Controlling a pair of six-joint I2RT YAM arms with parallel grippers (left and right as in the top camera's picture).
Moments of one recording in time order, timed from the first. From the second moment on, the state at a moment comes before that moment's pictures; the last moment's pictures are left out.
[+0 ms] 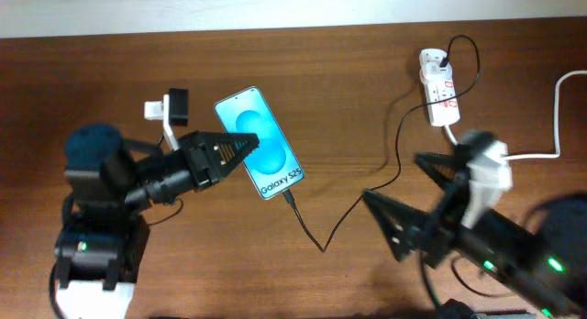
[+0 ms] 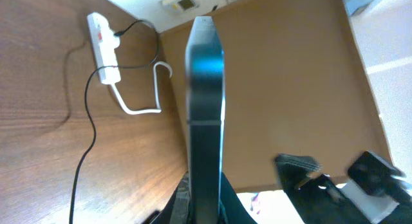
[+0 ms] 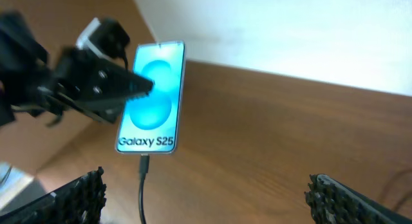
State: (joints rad) left arm -0.09 0.99 1.09 -0.36 0.98 -0.99; right arm 0.64 0.80 1.46 -0.94 -0.07 0.30
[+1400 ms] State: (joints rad) left arm -0.14 1.98 1.09 -0.11 0.83 -0.36; right arm 0.64 1.09 1.46 -1.16 -0.23 0.53
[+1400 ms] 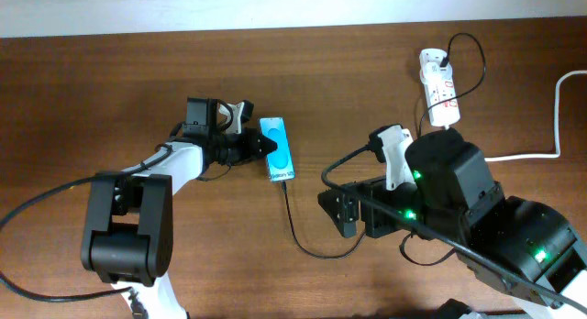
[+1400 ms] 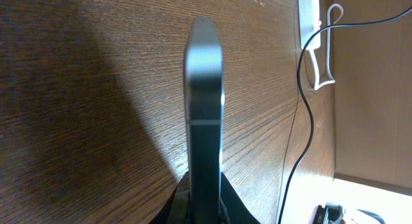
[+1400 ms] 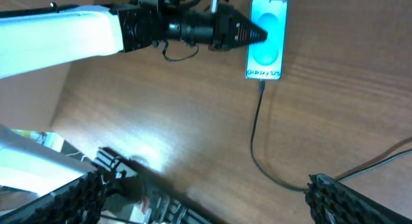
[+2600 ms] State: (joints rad) left arm -0.06 2.09 1.11 -0.21 0.92 -0.39; right arm 0.64 1.09 1.46 -1.19 -0.21 0.55
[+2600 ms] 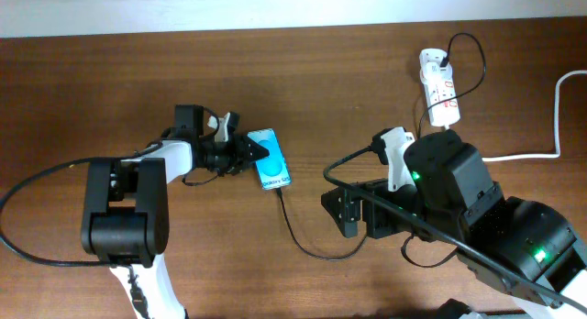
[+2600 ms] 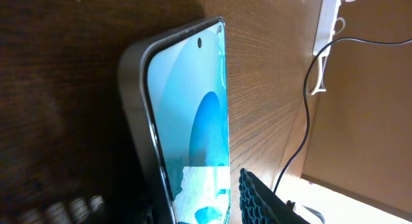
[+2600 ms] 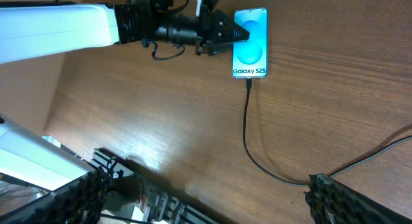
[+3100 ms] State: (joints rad) left arm -0.14 2.08 1.26 -0.48 0.72 -0.40; right arm 0.64 1.13 1.46 -1.19 -0.18 0.55
